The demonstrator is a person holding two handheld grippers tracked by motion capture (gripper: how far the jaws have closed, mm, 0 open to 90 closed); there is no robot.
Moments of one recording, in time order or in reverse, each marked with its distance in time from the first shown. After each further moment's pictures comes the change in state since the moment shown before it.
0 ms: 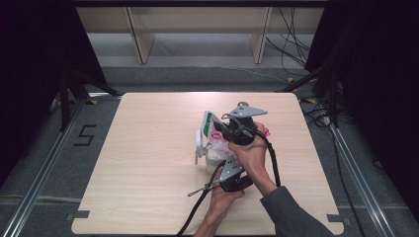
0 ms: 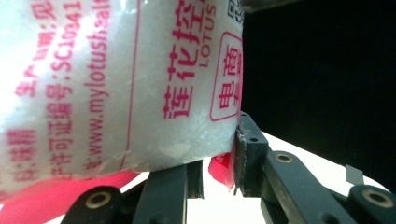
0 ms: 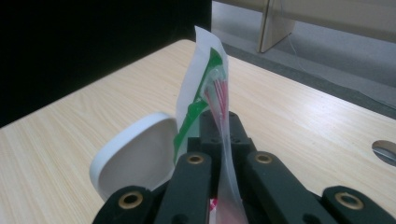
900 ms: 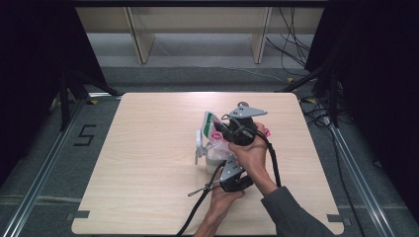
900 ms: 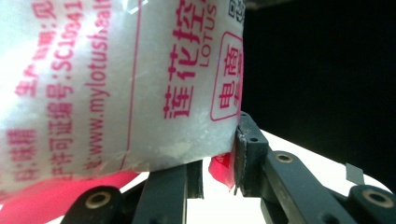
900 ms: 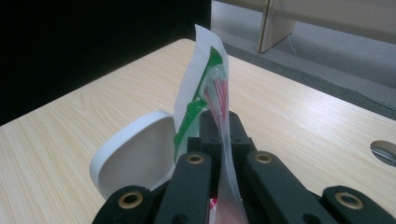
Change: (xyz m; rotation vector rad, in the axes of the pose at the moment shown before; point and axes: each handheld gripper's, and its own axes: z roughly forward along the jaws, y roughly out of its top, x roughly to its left) left arm -0.001 0.001 -0.001 0.018 0.012 0.003; right arm 0.001 0.000 -0.001 0.004 -0.001 -0.015
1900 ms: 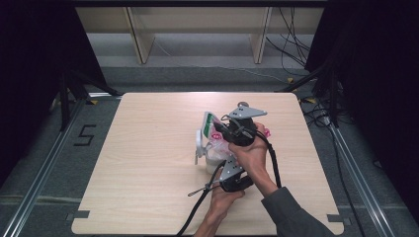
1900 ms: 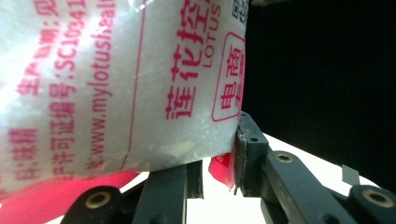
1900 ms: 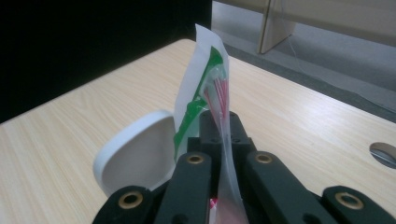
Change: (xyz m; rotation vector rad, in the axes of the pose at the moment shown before) left arm 0.001 0.000 0.000 -0.003 -0.010 -0.009; right arm 0.002 0.000 -0.002 0.007 0.006 0.002
